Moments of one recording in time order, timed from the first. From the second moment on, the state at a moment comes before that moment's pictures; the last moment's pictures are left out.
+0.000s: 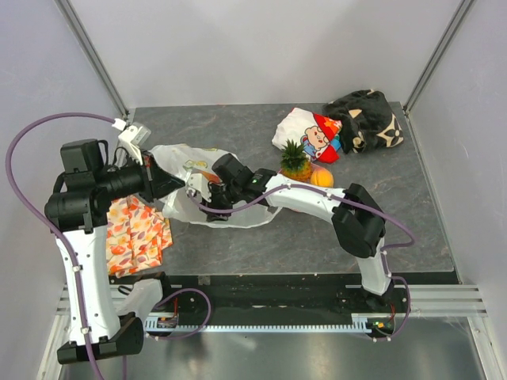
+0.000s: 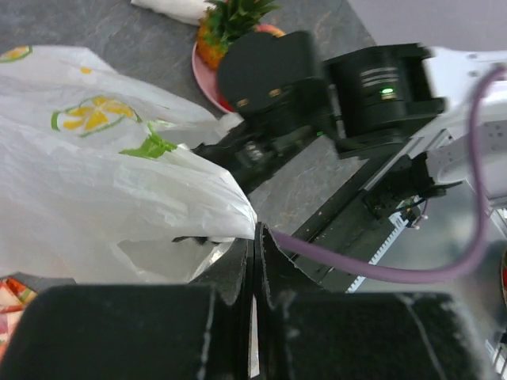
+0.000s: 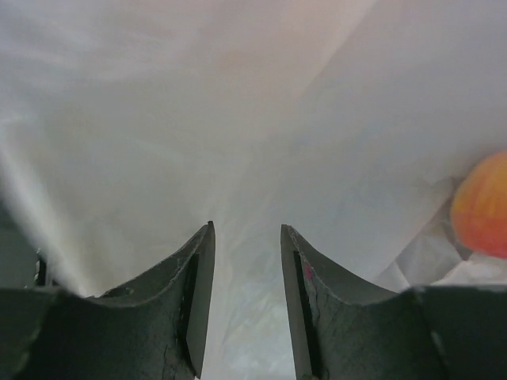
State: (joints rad) left arm 0.15 0.96 1.45 -1.16 0.91 0.12; right arm 0.99 1.99 1.62 -0.38 -0.50 -0.44
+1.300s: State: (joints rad) left arm 0.15 0.86 1.36 -1.22 0.81 0.12; right arm 0.95 2.24 1.80 -0.26 0.06 -0.26
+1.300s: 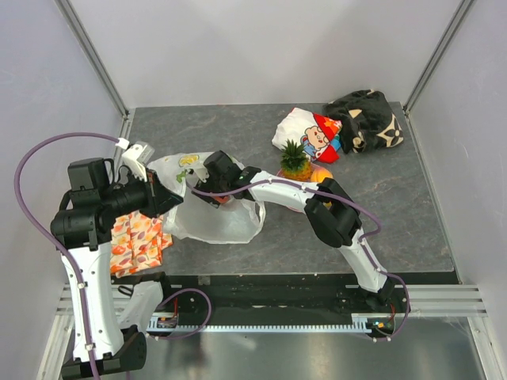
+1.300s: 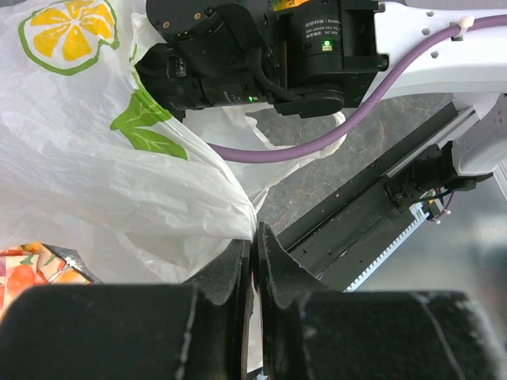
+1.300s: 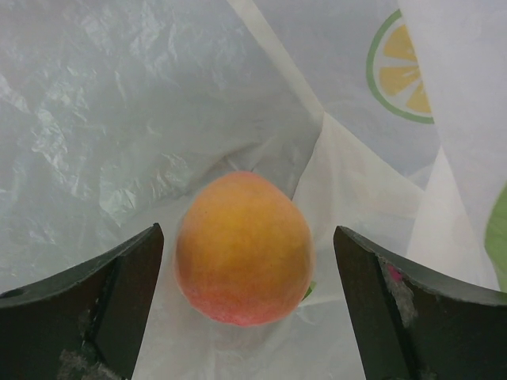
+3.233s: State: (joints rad) left arm 0.19 1.01 1.41 -1.01 0.60 0.08; right arm 0.47 1.49 1.57 -0.46 -0.51 -0.22
